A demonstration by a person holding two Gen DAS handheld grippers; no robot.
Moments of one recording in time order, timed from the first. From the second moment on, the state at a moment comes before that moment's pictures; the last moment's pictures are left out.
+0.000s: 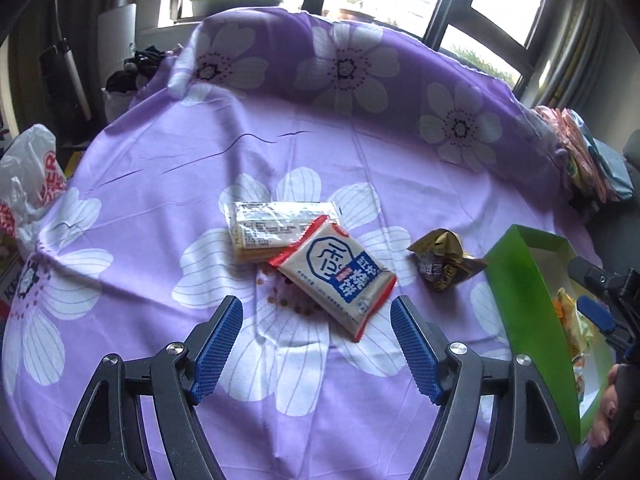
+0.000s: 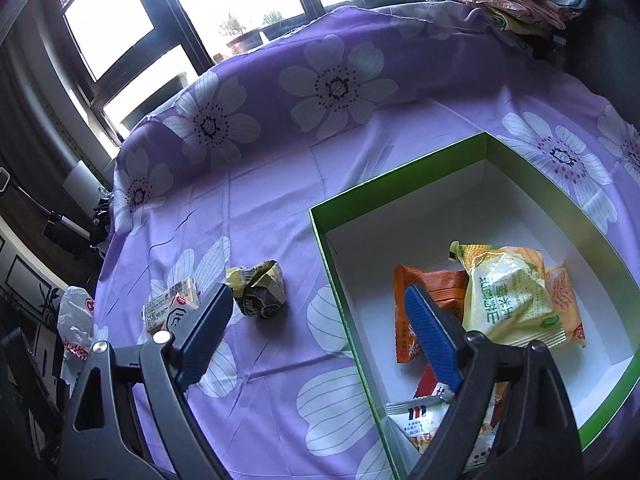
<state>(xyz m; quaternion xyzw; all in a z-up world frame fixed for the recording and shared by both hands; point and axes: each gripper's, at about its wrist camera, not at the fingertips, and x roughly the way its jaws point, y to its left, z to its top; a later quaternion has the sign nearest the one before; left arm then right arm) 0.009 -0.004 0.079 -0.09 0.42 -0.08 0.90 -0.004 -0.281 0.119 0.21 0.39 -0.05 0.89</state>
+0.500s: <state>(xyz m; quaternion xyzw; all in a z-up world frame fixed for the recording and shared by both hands) 0.011 0.021 0.073 -0.11 0.43 -0.04 0.89 0.002 -0.263 0.112 0.22 0.41 -0.03 0.89</state>
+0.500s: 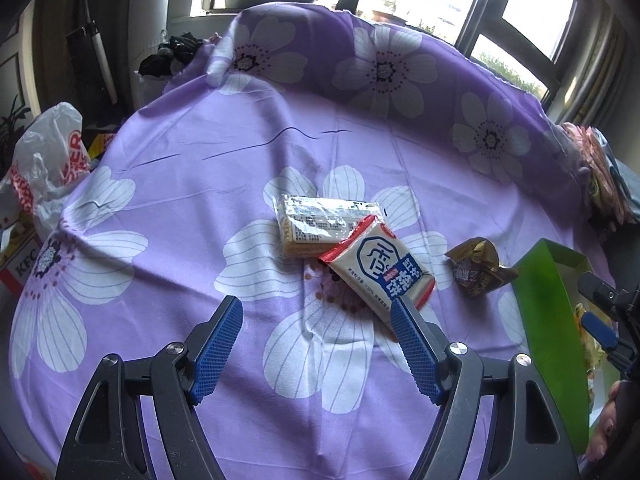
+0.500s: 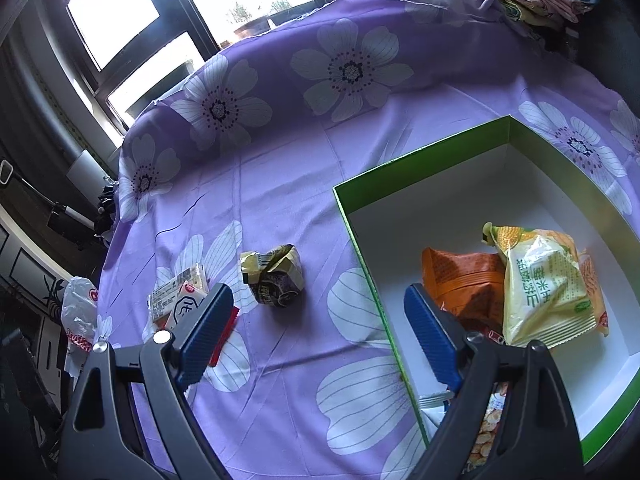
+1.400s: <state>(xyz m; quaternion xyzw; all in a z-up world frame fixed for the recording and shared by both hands) 0.016 0.026 0.069 -0.10 0.45 -0.04 0.89 0.115 -0.194 0.047 0.11 0.51 -0.03 0.85</state>
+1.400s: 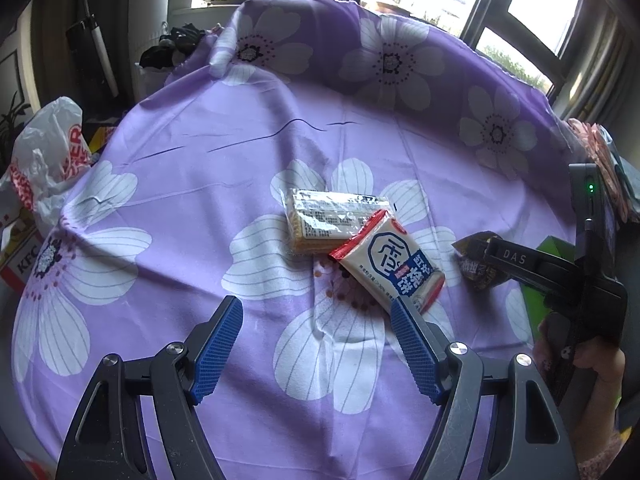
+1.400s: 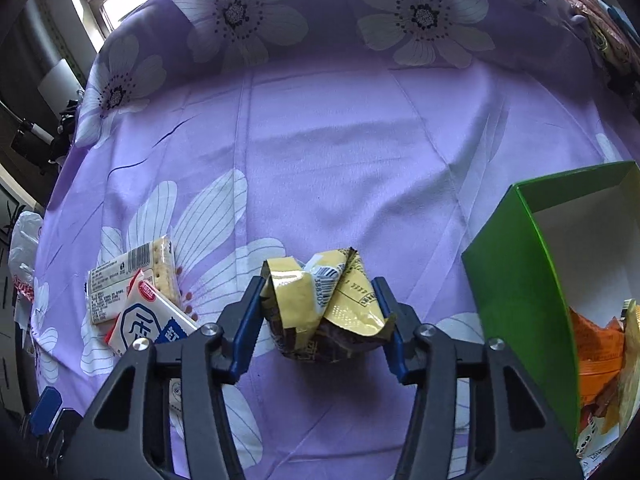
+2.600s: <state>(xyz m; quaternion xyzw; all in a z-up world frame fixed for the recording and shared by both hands) -0.008 -0.046 0.069 -0.04 0.46 -0.19 0.87 0.008 -0.212 0.070 0.28 0.52 0.10 0.80</state>
